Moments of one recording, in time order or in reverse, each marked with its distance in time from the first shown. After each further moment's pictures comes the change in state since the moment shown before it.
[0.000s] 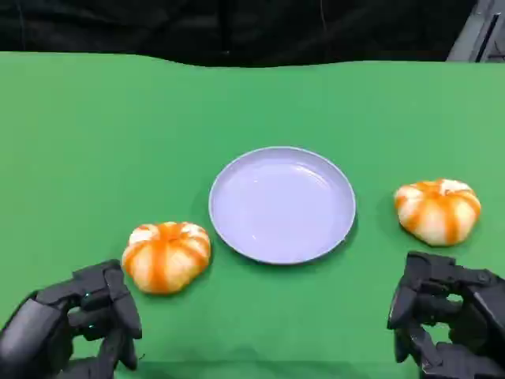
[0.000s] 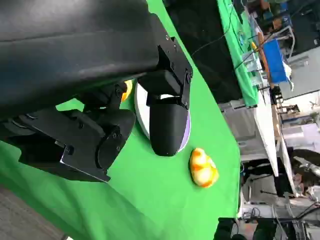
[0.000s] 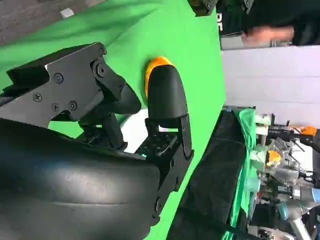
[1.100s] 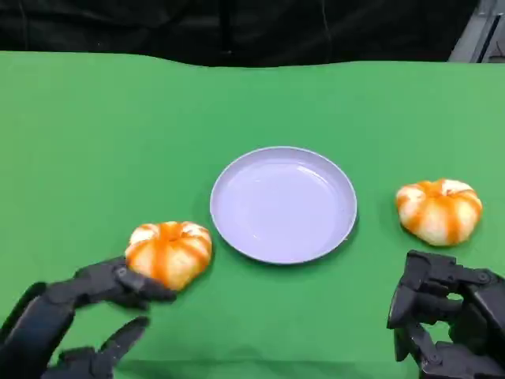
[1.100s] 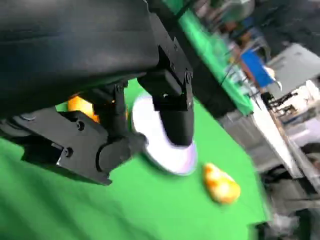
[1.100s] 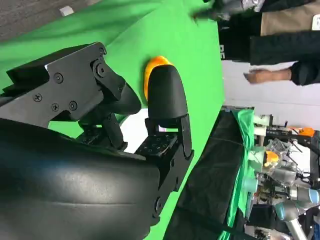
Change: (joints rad) left arm -0.055 0.018 0.019 0.082 0.390 -0.374 0.144; right arm -0.003 0.000 0.003 0.006 -0.005 -0.011 -0.002
